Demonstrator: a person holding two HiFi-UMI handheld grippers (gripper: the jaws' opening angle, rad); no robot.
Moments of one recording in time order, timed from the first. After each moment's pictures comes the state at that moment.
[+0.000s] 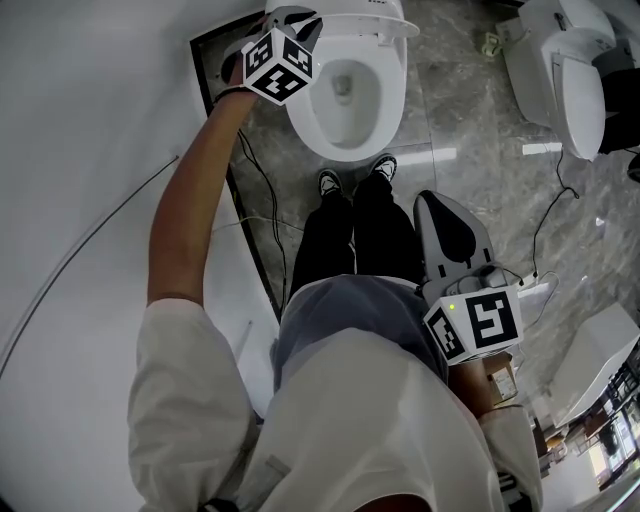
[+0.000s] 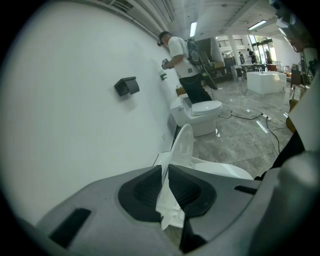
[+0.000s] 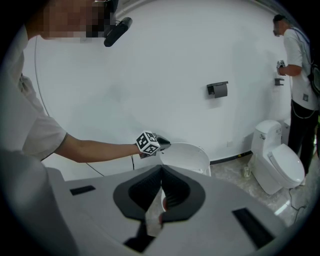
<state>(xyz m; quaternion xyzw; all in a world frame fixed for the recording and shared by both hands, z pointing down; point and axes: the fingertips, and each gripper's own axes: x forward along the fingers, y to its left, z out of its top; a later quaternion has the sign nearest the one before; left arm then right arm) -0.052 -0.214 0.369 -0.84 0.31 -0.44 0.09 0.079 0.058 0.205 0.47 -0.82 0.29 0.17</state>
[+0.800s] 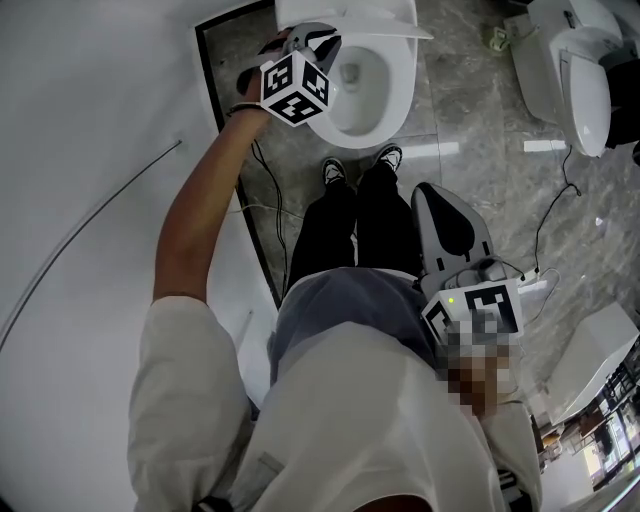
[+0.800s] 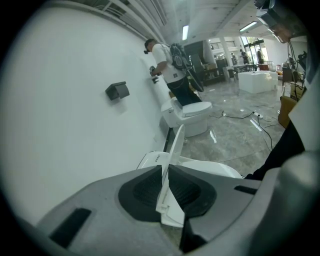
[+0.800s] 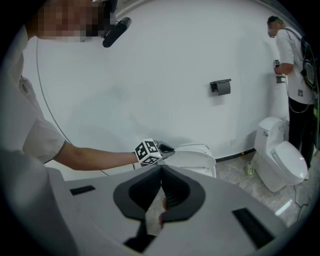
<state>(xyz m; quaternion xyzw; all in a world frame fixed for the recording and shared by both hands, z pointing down) -0.045 -0.146 0.389 -0.85 0.28 -0.43 0.11 0.055 0.074 0.211 0.46 -0.82 0.30 0.17</state>
